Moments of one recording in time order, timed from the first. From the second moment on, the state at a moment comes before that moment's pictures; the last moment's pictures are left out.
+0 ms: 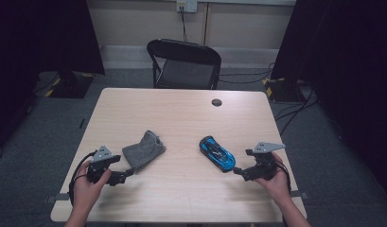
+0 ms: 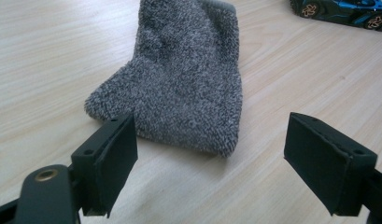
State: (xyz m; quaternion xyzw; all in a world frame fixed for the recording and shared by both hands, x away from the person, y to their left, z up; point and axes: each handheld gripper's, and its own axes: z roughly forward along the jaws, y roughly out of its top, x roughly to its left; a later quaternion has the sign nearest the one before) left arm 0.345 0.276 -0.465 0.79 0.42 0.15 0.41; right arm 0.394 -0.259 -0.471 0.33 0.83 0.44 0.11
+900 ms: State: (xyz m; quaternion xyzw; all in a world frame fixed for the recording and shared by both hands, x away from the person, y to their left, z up) left arm 0.328 0.304 -0.479 0.80 0.41 0.16 0.41; right arm 0.377 -0.280 -0.484 0.34 0.83 0.42 0.11
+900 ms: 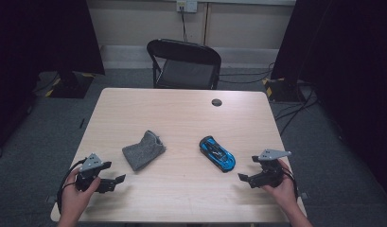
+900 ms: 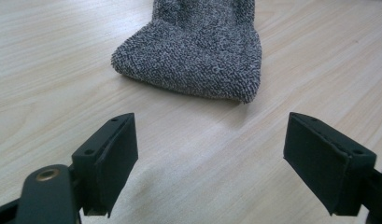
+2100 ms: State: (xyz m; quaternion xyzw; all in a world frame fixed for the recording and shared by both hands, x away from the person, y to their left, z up) left arm 0.321 0.323 -0.496 0.81 0.42 0.17 0.37; right arm 0.355 -0.302 -0.499 0.34 0.84 0.39 0.12
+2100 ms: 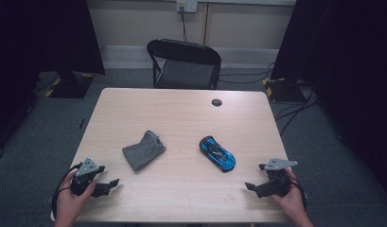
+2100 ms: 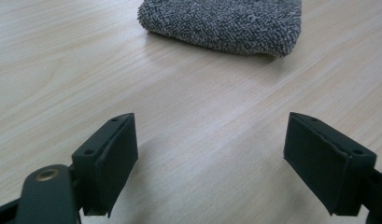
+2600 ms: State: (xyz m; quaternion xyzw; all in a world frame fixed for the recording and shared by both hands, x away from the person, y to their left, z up) left arm 0.320 0.324 -0.499 0.81 0.42 0.17 0.36; right arm 0.352 -0.300 -0.502 0.33 0.86 0.37 0.13
